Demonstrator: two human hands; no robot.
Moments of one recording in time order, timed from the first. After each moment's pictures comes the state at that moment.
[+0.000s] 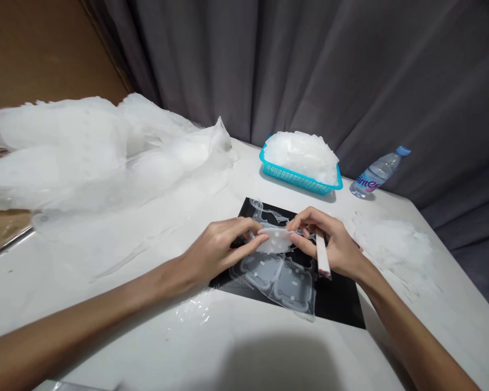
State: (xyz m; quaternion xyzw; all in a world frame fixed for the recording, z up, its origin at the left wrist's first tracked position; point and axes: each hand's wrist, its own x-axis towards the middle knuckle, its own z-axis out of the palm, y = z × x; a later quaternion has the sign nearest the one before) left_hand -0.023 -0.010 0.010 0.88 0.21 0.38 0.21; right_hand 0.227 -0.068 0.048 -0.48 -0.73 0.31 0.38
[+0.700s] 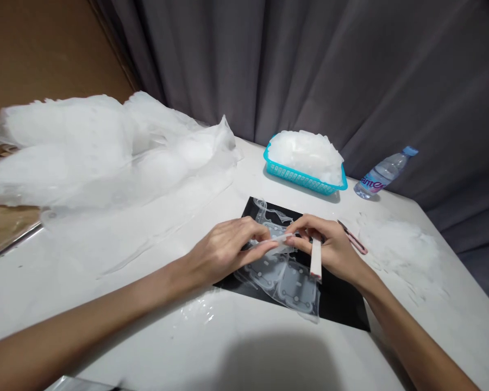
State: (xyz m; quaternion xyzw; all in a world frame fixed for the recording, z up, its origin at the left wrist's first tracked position) left_hand -0.018 -0.014 0.014 0.88 0.13 0.45 0.10; right_hand 0.220 -0.067 0.039 -0.49 -0.72 0.32 0.38
